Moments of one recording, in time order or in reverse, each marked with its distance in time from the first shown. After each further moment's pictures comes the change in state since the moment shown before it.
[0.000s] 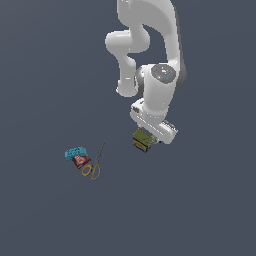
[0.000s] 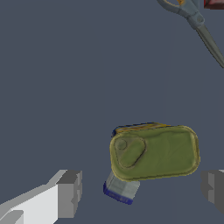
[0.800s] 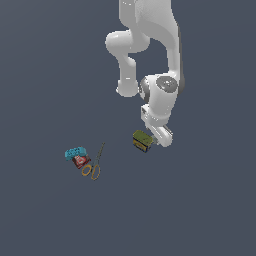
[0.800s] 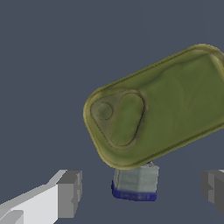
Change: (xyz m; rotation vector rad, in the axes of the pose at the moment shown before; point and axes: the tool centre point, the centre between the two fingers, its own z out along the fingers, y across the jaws) arm -0.044 0.000 0.054 0.008 0.001 0.324
